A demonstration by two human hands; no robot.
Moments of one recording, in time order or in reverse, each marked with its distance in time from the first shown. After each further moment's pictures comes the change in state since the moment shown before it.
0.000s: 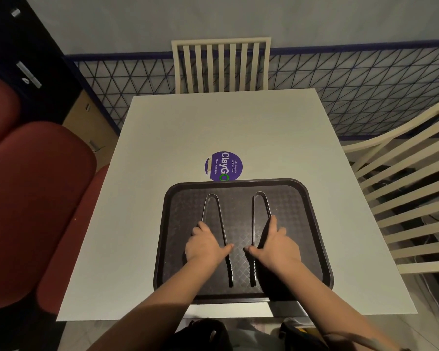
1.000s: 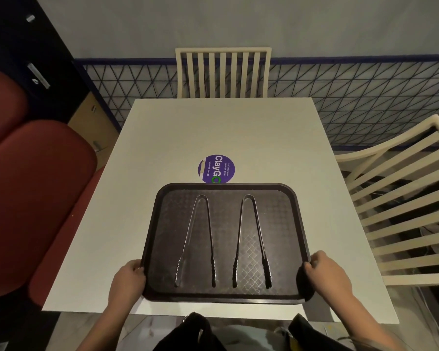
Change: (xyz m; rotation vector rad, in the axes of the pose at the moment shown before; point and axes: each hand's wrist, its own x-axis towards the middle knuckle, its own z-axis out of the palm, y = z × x) left_hand -0.025 -0.135 0.035 -0.616 0.151 -0.259; right_hand -0.002 0.140 -0.003 0.132 0.081 0.143
